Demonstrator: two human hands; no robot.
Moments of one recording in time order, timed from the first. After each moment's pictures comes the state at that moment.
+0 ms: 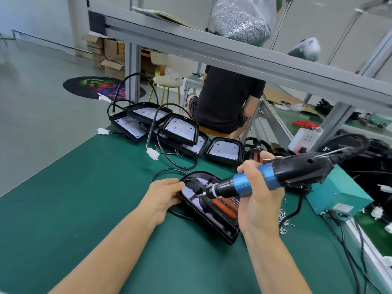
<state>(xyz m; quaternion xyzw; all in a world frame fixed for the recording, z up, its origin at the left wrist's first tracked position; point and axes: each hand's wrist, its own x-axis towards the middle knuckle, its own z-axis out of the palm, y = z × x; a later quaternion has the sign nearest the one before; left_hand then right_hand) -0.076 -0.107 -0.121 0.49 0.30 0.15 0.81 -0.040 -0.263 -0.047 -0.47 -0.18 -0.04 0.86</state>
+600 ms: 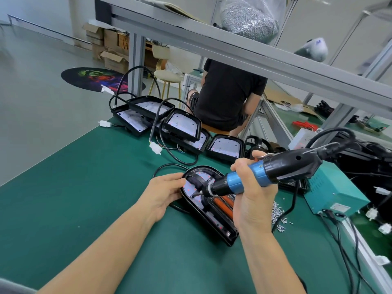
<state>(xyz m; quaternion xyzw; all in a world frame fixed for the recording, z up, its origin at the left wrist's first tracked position) -0.084 -0.103 -0.128 0.47 0.23 0.14 0.84 -0.044 -0.253 -0.055 -0.50 -0.21 -0.04 0.84</state>
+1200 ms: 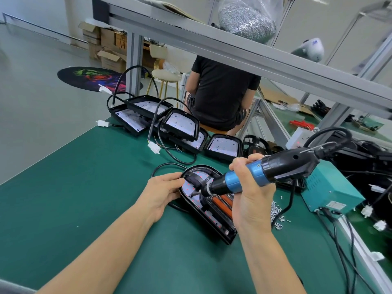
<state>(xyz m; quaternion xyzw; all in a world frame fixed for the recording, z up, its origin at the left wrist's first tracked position) -0.085 -0.104 -0.130 0.48 0.22 0.15 0.84 -0.049 -0.256 -0.052 -0.49 -0.21 -0.02 0.84</state>
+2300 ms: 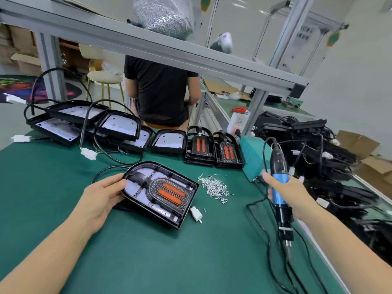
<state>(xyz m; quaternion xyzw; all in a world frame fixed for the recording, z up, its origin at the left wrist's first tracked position) -0.085 -0.097 -0.142 0.53 0.17 0.17 0.82 0.042 -0.492 -0.055 -0.84 0.06 0.00 0.54</state>
